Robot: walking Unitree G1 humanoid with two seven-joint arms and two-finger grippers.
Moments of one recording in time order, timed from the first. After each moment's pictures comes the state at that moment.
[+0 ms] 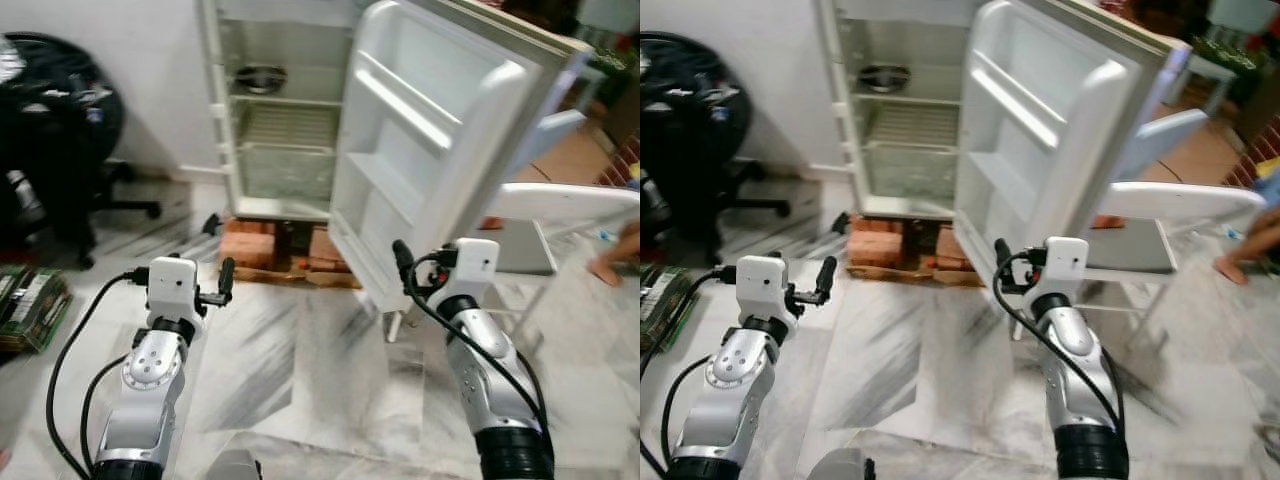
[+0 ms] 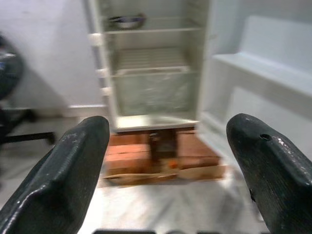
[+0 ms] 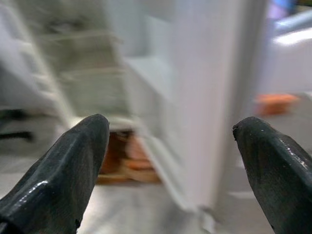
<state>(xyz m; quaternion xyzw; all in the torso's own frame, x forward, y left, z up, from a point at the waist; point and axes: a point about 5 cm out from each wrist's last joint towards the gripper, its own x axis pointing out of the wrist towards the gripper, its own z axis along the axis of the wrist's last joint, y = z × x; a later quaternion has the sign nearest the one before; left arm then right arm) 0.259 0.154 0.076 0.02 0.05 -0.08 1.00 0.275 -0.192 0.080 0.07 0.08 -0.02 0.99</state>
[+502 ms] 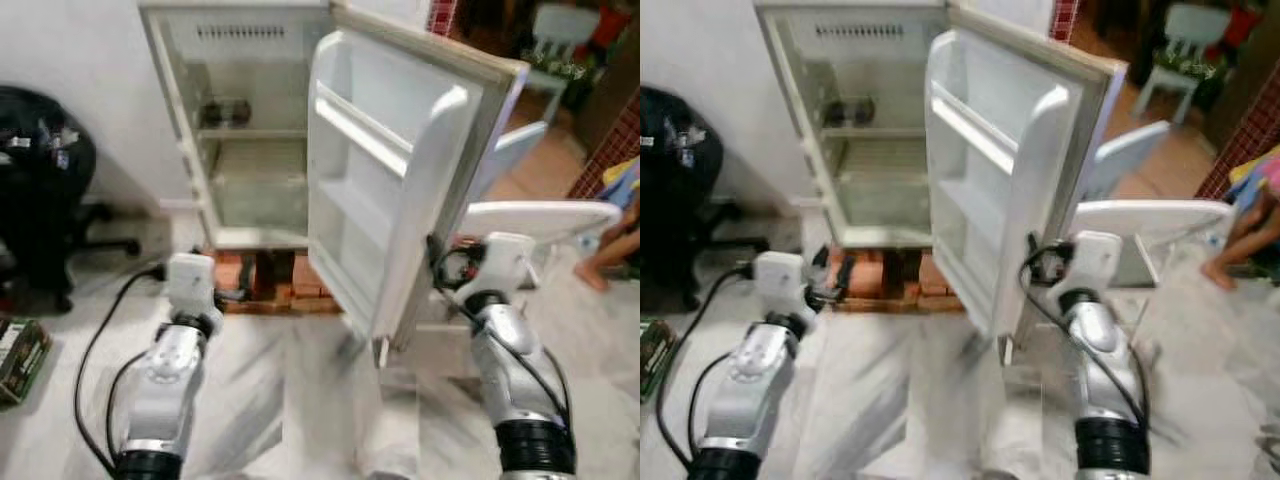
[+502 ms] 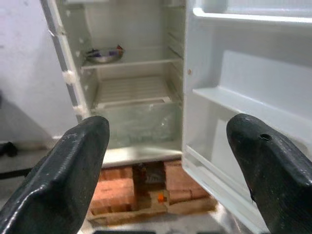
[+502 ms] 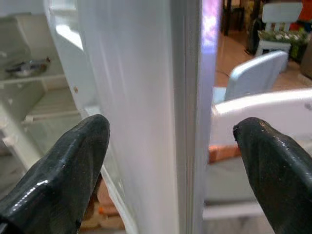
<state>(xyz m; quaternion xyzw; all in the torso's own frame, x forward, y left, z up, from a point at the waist) 0.267 0.157 0.080 0.02 0.04 -0.07 1.00 0.288 -0.193 0.095 0.06 0.04 -0.02 1.00</state>
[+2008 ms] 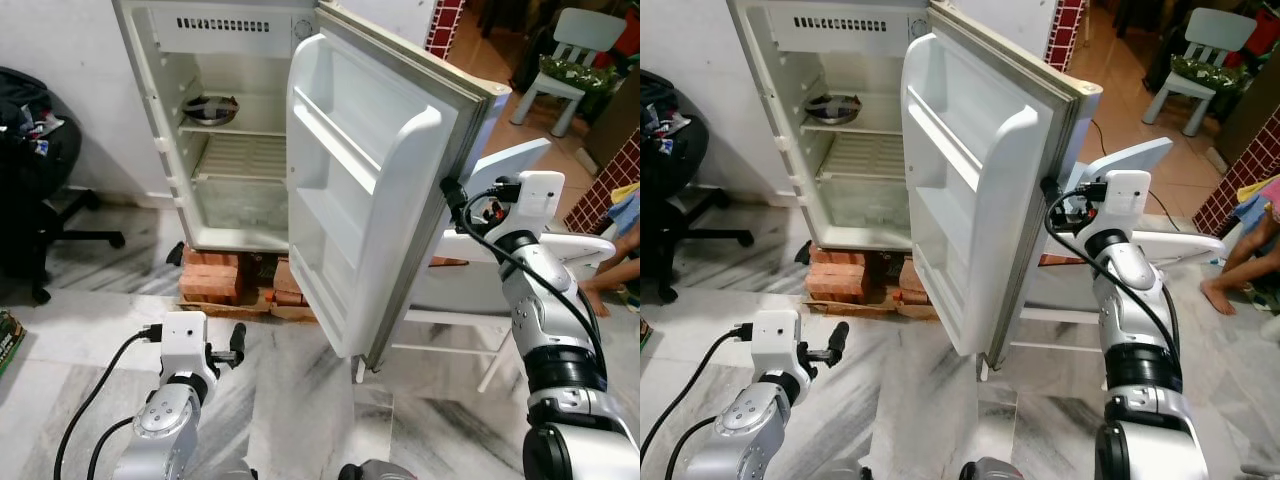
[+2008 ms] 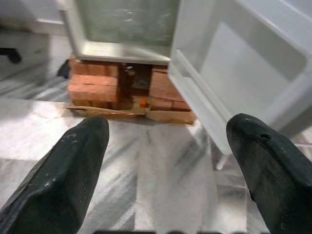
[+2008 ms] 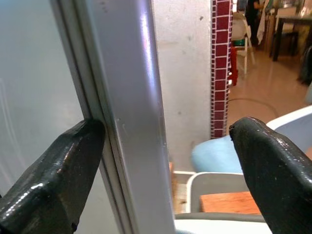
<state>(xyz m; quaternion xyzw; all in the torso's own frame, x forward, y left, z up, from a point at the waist) 0.207 0.159 0.043 -0.03 0.24 -0.03 0.97 0.350 -0.213 0.144 0.08 -0.03 0.08 0.99</state>
